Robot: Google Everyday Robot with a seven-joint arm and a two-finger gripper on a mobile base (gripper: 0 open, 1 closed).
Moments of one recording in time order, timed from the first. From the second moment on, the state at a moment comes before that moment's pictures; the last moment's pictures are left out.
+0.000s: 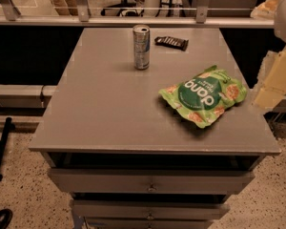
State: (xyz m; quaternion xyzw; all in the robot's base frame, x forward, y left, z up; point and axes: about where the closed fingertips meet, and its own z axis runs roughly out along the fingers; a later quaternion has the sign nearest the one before) arm 0.430 -0.199 1.029 -0.60 0.76 -0.09 0.22
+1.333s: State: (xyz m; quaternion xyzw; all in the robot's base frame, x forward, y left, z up) arm 0.549 -0.156 0.994 -0.59 0.73 -0.05 0.34
